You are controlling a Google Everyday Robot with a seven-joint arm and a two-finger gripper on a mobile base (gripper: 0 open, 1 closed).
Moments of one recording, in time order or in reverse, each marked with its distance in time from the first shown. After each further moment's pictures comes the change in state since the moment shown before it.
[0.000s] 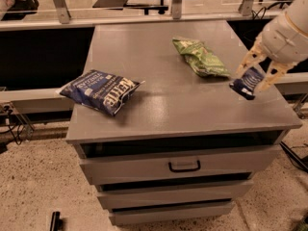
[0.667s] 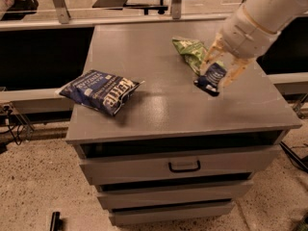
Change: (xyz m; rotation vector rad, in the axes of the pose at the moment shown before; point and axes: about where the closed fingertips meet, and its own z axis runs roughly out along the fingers) arm -0.051 -0.071 0.012 0.067 -0.067 -0.137
